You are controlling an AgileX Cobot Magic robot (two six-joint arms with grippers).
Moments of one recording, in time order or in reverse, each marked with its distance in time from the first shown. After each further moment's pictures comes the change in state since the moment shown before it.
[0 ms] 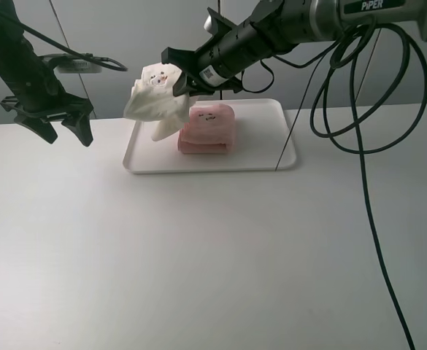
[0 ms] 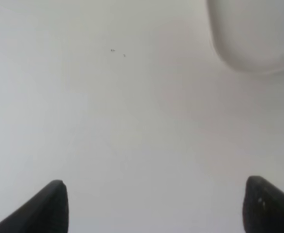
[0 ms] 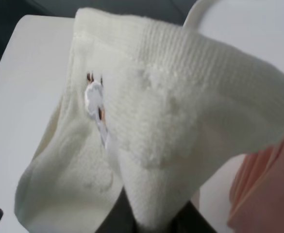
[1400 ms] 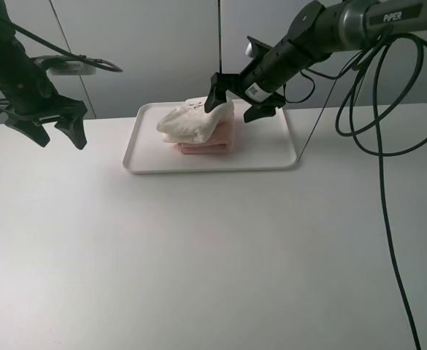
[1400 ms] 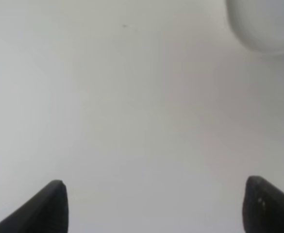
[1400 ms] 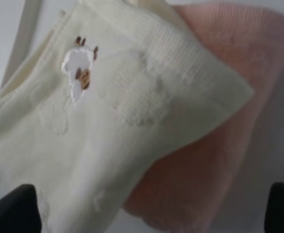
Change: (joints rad) left arm 0.011 -0.062 0.090 0.026 -0.033 -0.034; right arm -0.142 0.014 -0.002 -0.284 0.138 0.121
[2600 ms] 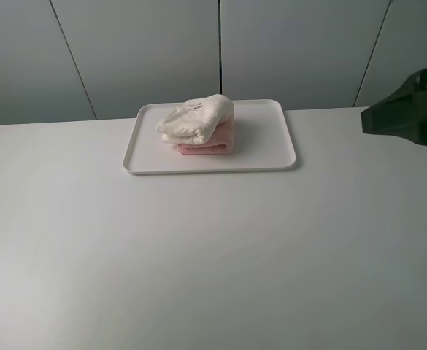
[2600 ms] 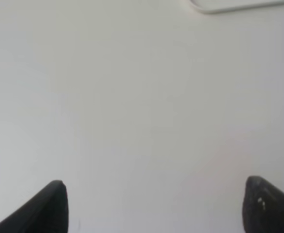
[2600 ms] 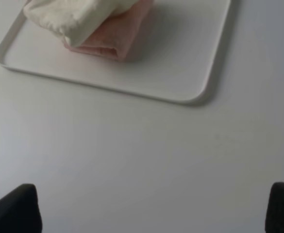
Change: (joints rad) left arm 0.011 -1.157 0.753 0.000 -0.109 -0.068; right arm 0.000 -1.525 1.146 -0.432 -0.043 0.227
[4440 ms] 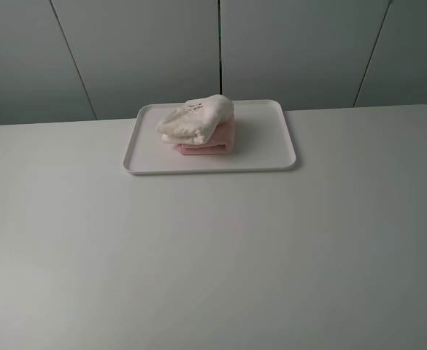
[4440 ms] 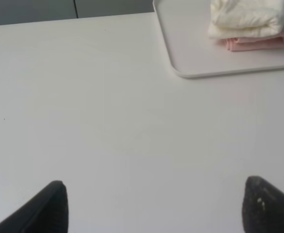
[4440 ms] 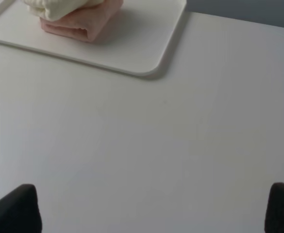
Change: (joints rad) left arm 0.000 -0.790 0.204 -0.007 0.155 -0.047; right arm 0.000 -0.680 0.153 -0.157 0.371 0.000
